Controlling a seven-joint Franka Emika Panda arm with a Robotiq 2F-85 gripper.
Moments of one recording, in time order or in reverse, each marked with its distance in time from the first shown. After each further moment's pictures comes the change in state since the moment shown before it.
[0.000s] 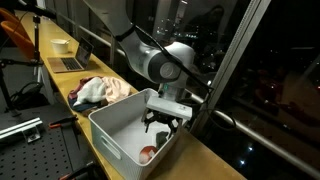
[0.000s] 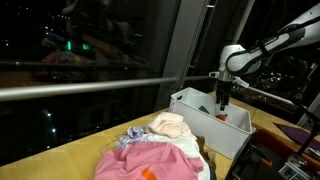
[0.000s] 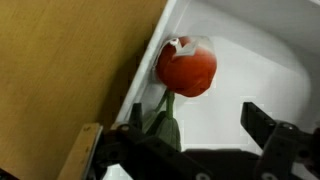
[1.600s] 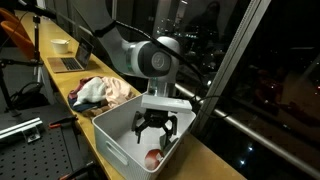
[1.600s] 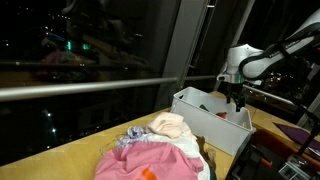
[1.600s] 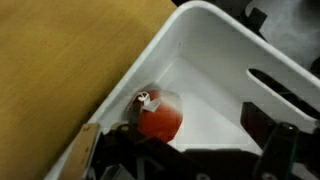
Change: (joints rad) arm 0.002 -0.145 -0.008 -0.185 -0.286 -0.015 -0.060
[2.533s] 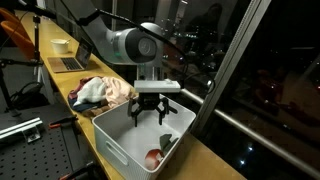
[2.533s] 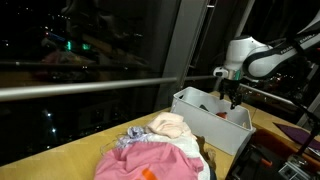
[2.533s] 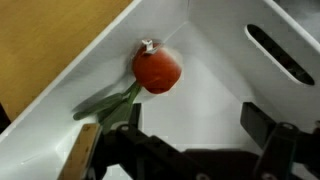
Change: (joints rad) arm 0.096 -0.079 0.004 -0.082 -0.041 0.097 -0.004
